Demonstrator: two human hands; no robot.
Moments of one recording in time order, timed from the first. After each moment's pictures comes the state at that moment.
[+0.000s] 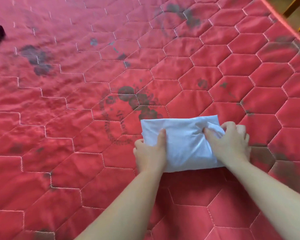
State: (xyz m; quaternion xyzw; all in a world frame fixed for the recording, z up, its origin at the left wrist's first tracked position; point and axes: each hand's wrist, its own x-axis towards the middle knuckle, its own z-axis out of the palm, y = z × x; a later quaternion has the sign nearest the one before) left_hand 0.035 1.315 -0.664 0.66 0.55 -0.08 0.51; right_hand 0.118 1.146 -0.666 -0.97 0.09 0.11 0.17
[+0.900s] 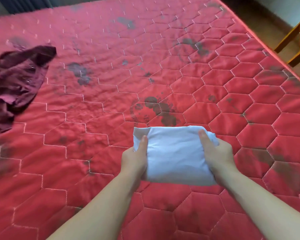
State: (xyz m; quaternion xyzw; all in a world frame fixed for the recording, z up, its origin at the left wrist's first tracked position) left_hand -0.058 1.406 -0.595 0.60 0.50 -0.02 0.63; right_hand 0.032 1.220 -0.596 -0.83 0.15 0.14 0.52
